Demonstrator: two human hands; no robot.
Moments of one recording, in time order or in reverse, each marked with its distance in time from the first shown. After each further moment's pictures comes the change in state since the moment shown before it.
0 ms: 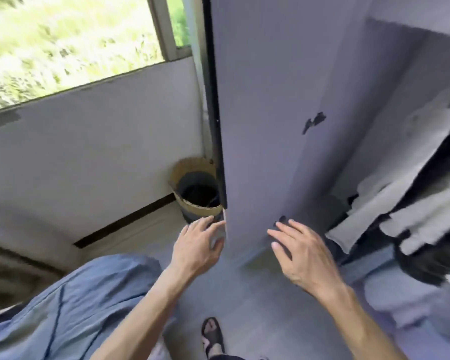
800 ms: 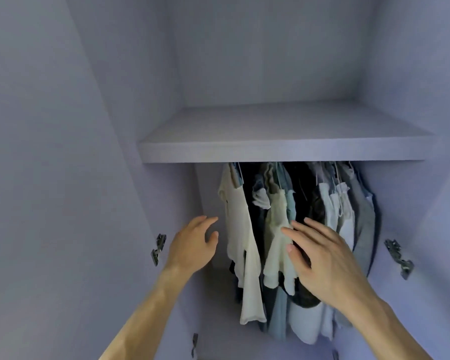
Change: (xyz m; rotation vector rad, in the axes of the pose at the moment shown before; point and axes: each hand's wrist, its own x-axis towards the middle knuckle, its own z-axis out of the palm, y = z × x) left_hand 0.281 0.302 -0.100 -0.239 -0.037 0.860; right_hand -0.003 0.107 -0.208 -0.453 0.606 0.701
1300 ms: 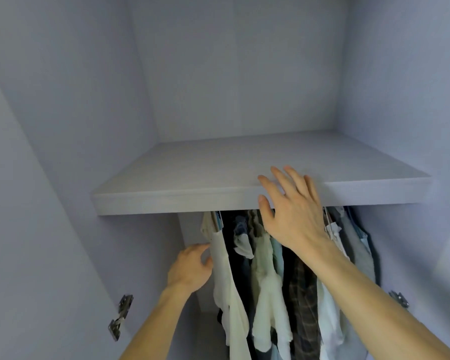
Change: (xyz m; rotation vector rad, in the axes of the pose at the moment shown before) left_hand 0.140 0.029 0.046 -0.047 -0.096 -0.085; right_hand 0.205 0.056 -0.001 -0.172 0.362 -0.017
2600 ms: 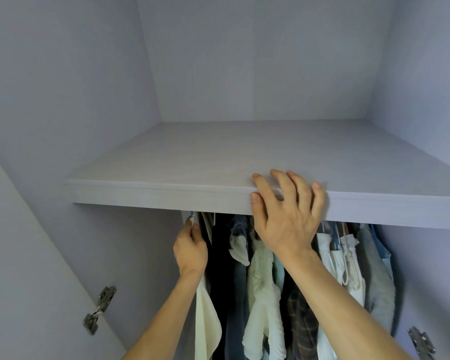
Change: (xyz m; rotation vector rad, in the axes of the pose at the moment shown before) left_hand 0.080 0.026 0.059 -0.578 0.591 -0.266; right_hand 0.018 0.019 0.092 -0.103 0.471 -0.015
